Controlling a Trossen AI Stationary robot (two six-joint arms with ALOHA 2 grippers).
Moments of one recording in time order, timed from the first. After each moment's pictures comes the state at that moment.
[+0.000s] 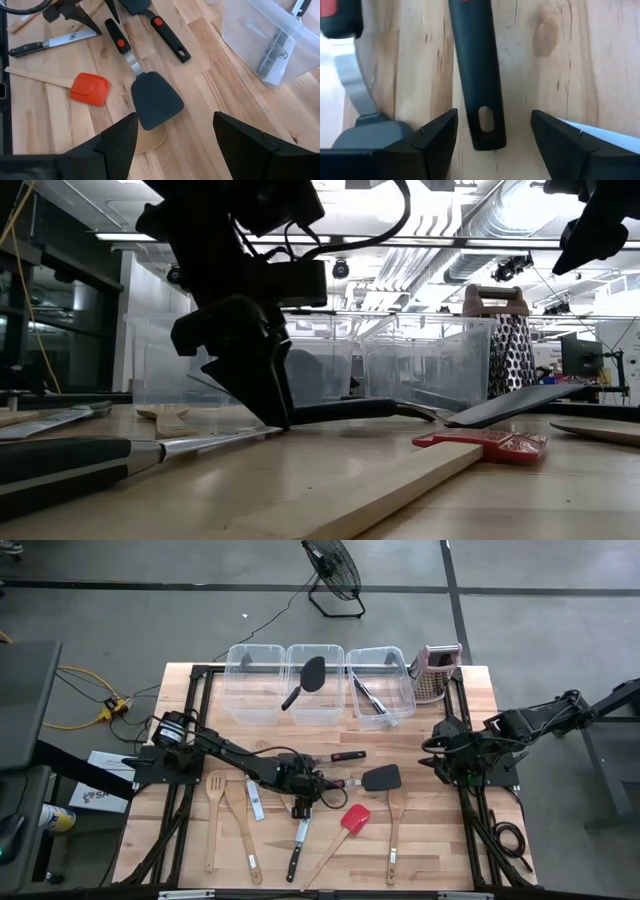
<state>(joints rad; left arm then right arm) -0.26 1.89 1.14 -0.31 -0.22 -0.19 0.36 0.67 0.80 -1.04 0.31 0.74</state>
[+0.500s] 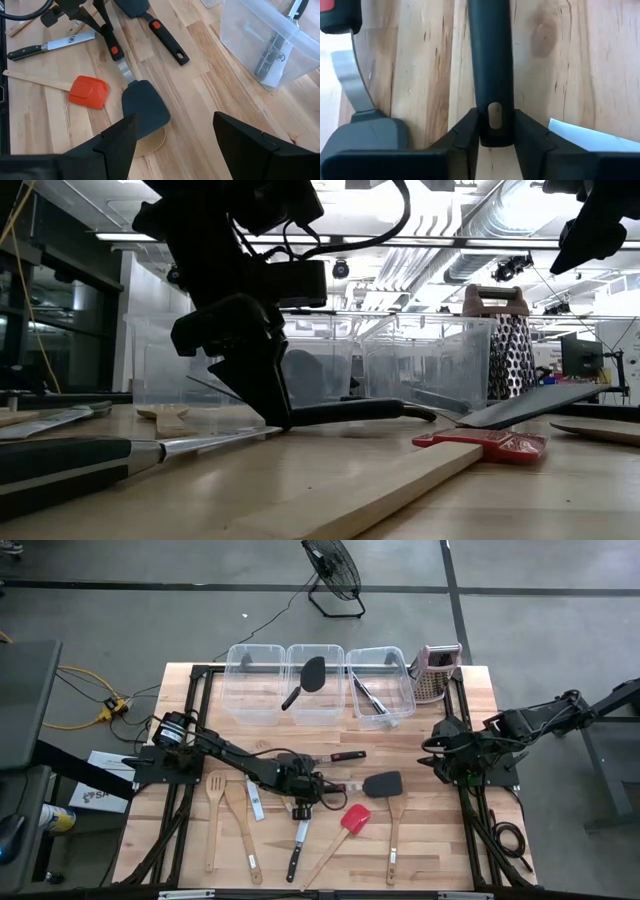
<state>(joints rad) -0.26 1.90 1.14 -0.31 -0.24 -0.23 0.36 0.68 0.80 -1.03 0.32 0.75</state>
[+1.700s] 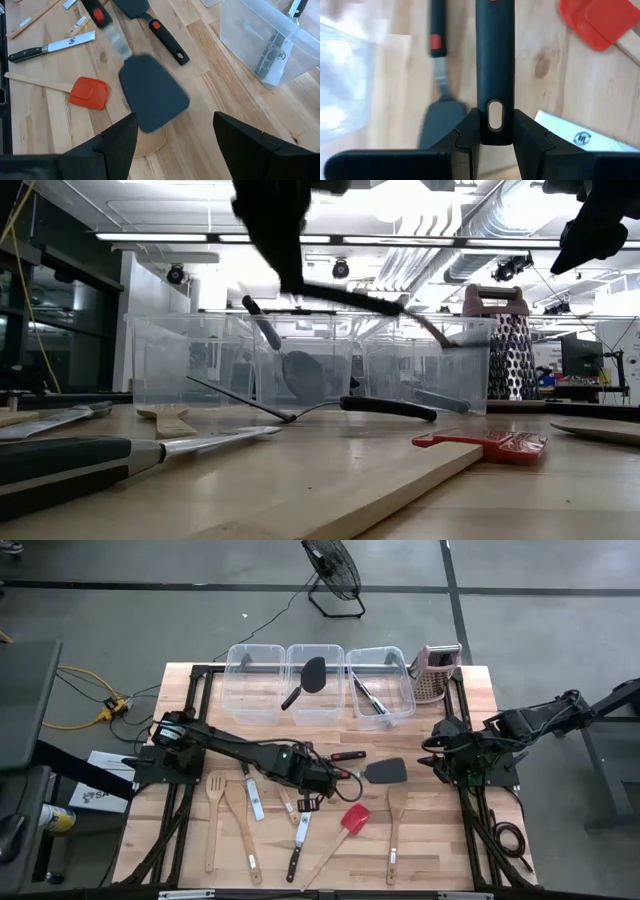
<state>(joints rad) -0.26 1.88 1.69 -1.04 -0.31 -0.33 0.36 0.68 0.80 -1.03 0.32 0.76</state>
